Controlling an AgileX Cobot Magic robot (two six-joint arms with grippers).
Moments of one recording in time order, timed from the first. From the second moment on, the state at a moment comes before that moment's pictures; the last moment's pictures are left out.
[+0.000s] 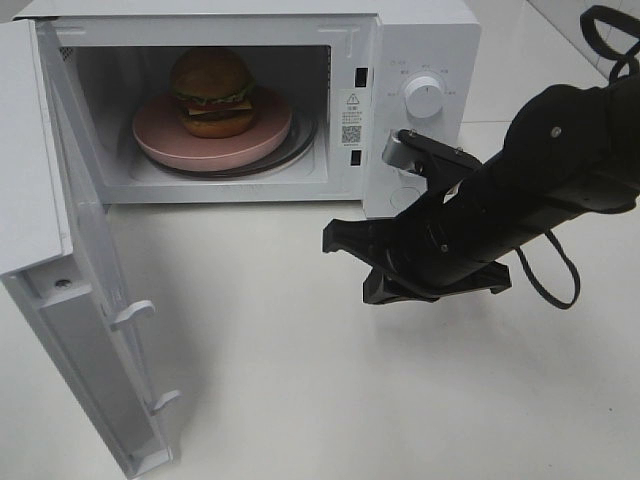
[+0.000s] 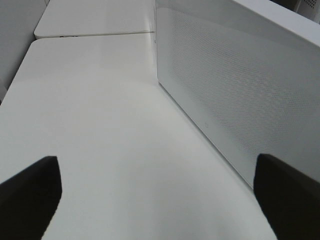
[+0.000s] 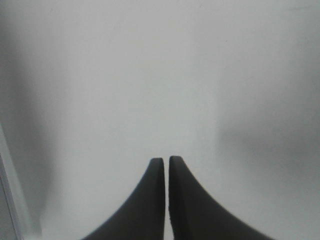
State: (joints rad) left arm -0.01 0.00 -0.51 -0.08 1.04 0.11; right arm 0.56 1.71 -0.83 0.50 0.26 0.08
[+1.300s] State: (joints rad) left arm -0.01 0.00 -0.51 -0.08 1.04 0.11; right arm 0.62 1.68 -1.19 -0.10 0.89 -1.18
